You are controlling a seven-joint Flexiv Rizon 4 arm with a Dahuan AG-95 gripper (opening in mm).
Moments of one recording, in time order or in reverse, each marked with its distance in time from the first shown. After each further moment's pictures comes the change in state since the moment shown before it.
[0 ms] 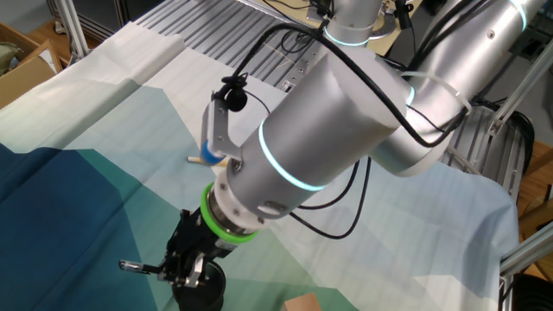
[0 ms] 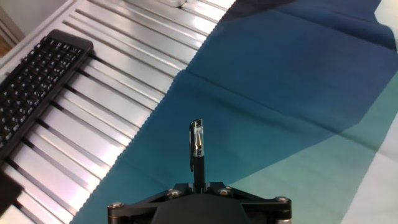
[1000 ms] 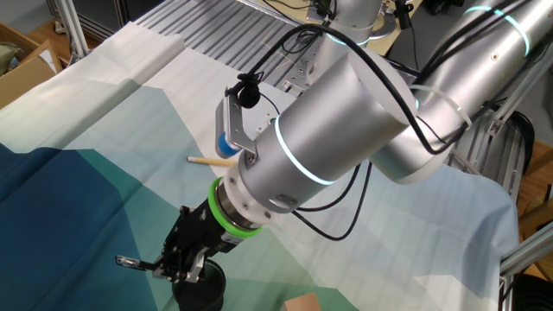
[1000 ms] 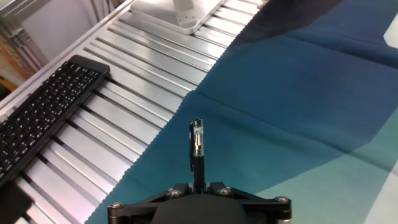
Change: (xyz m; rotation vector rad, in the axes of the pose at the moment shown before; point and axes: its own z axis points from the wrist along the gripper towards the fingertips) arm -0.007 -0.001 0.002 -0.022 -0.084 0.010
